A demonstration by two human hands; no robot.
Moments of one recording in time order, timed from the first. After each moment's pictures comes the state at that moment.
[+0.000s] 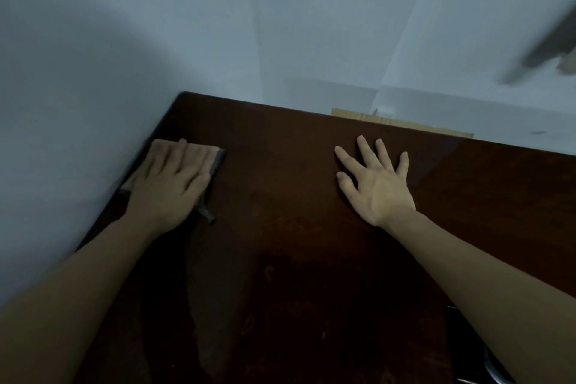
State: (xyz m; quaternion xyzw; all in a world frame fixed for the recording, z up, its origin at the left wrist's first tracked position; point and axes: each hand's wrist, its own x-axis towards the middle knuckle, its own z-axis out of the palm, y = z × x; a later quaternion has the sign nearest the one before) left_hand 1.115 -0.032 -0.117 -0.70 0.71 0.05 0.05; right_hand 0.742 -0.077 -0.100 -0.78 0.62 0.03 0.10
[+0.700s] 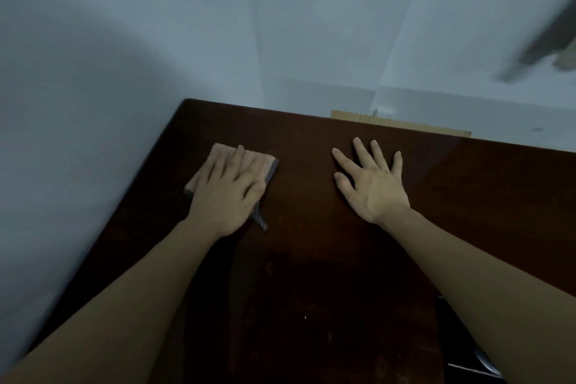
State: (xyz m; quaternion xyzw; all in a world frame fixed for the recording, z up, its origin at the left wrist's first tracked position) left_hand 1.023 -0.033 -0.101 -0.68 0.73 0.09 0.05; right_hand 0.739 -0.075 -0.097 -0.78 0.62 0.04 0.10
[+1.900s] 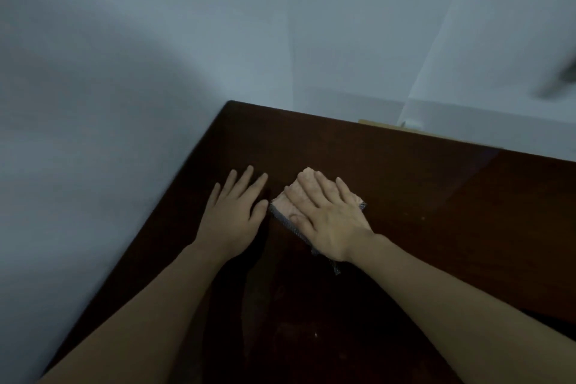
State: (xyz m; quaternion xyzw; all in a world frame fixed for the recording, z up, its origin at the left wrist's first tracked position) left_hand 1.034 0.046 -0.076 -0.73 0.67 0.15 -0.06; right_hand 0.827 -0.006 -0.088 -0.89 0.43 0.10 0.12
